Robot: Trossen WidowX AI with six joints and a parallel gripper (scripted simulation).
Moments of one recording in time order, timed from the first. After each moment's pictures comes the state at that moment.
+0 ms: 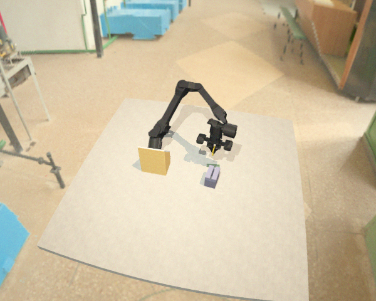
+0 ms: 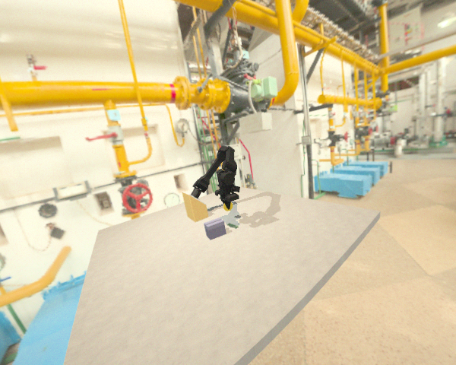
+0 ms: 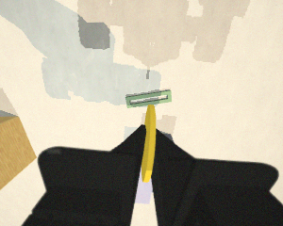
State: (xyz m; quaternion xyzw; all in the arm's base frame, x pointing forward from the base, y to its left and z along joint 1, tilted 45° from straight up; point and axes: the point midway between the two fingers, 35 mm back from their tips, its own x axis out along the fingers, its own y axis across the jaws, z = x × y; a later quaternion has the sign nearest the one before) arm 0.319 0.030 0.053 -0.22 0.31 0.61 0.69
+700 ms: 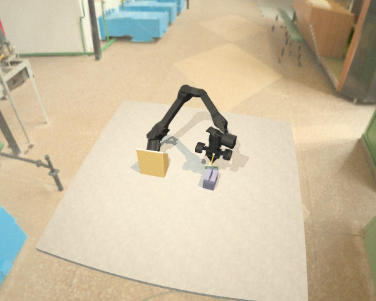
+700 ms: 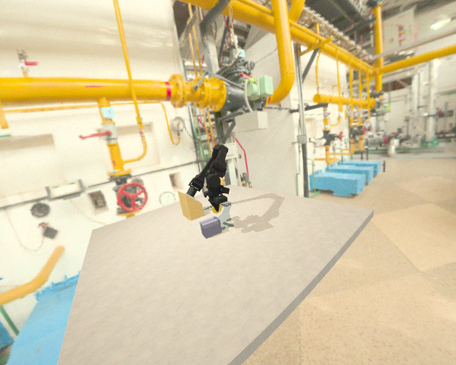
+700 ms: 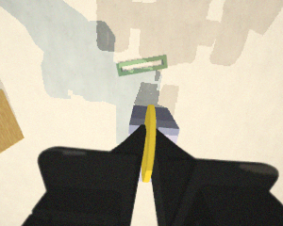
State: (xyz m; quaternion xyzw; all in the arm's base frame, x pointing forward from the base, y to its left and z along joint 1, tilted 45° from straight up) arm 0.326 -0.007 0.016 -0.22 0.32 0.61 0.69
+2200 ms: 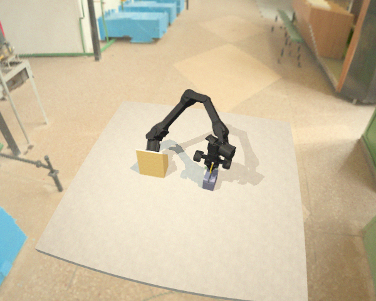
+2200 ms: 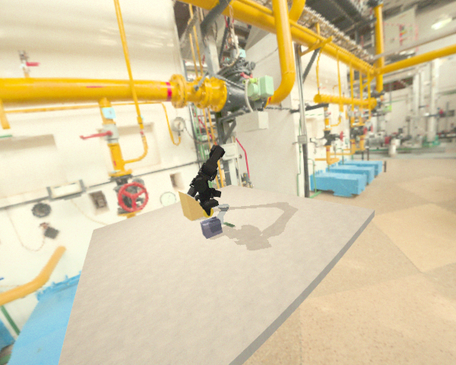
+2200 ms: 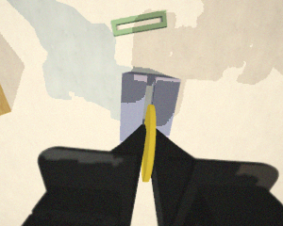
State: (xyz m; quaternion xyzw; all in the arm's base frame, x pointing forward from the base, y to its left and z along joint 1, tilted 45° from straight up) arm 0.328 -0.049 -0.024 -0.22 0.31 0.61 0.69
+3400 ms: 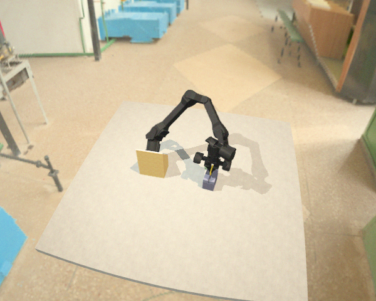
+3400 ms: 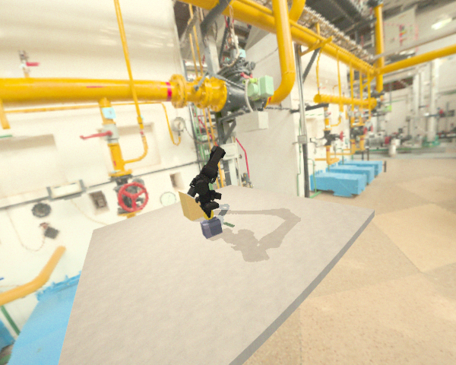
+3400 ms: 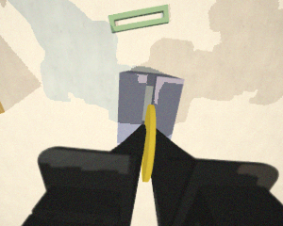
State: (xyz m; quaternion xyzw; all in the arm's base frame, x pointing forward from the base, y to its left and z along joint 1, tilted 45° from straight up) arm 0.329 -0.042 -0.033 -0.22 0.31 0.61 0.69
